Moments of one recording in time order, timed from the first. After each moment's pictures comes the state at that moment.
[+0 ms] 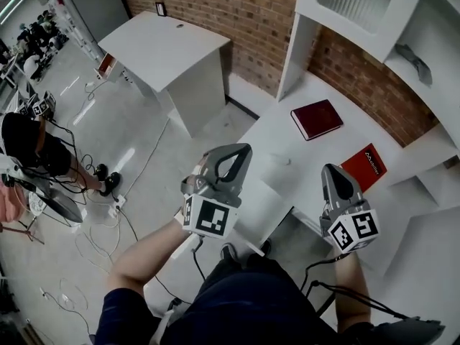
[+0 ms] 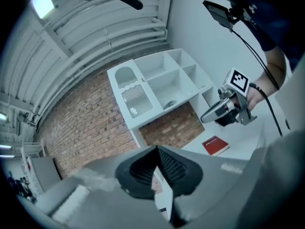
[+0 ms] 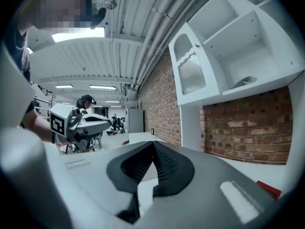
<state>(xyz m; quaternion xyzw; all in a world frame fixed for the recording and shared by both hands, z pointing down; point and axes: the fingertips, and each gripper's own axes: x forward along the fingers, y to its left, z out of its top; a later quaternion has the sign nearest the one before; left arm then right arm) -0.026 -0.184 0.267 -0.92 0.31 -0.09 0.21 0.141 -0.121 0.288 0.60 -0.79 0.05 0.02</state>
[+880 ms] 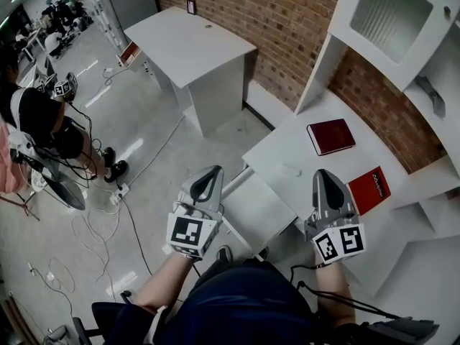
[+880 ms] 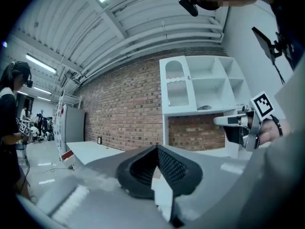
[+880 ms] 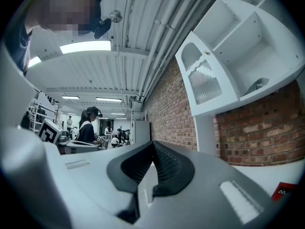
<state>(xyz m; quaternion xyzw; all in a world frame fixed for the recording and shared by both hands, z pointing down) -0.152 -0.174 0.301 -0.88 0.46 -0.05 0.00 0.069 -0.138 0.251 0.58 -0.81 0.01 -0.05</state>
